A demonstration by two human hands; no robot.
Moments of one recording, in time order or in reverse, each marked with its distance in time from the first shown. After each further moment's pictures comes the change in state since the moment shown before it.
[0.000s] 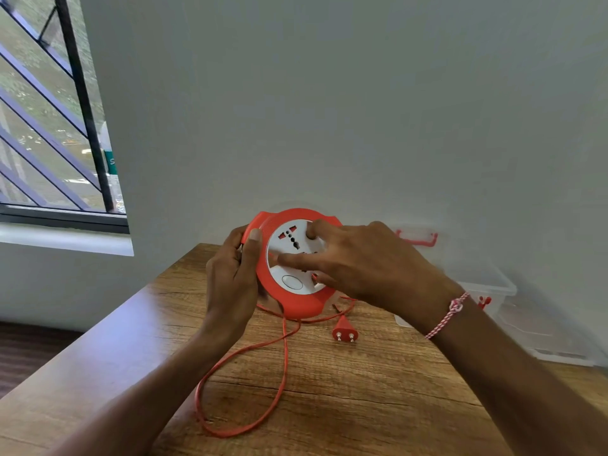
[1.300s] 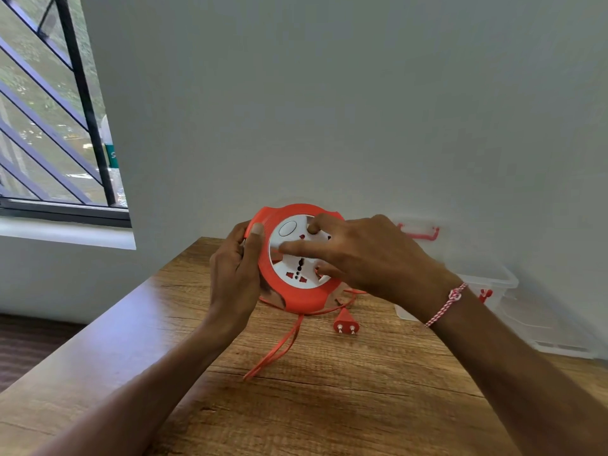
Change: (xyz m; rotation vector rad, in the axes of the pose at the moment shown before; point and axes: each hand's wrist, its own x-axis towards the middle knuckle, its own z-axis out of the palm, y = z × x) left_hand -0.002 -0.001 0.002 -0.050 -0.016 -0.053; right_hand -0.001 0.004 0.010 0.035 0.076 0.005
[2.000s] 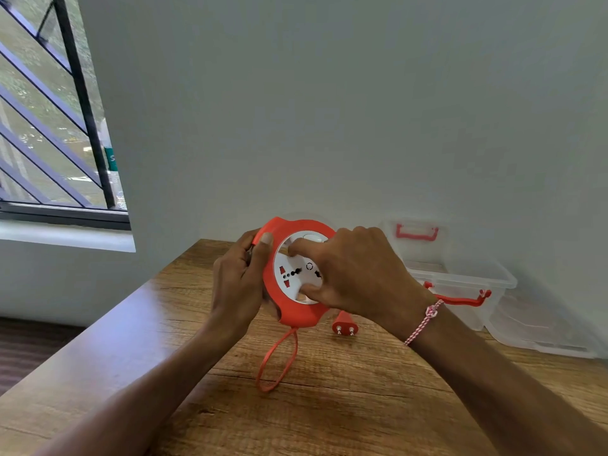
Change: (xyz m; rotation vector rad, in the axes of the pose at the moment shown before) left_hand -0.003 -0.008 -0.001 0.088 -0.067 0.035; right_hand 0.001 -0.023 0.020 0.095 0.177 0.198
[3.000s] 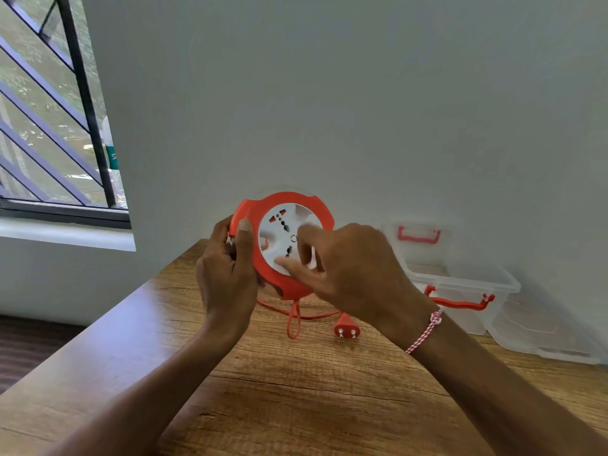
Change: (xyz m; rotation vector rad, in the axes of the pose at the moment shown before) left_hand 0.004 0.012 -0.002 0.083 0.278 0.078; right_hand 0.007 -0.014 -0.023 0.303 0.080 0.167
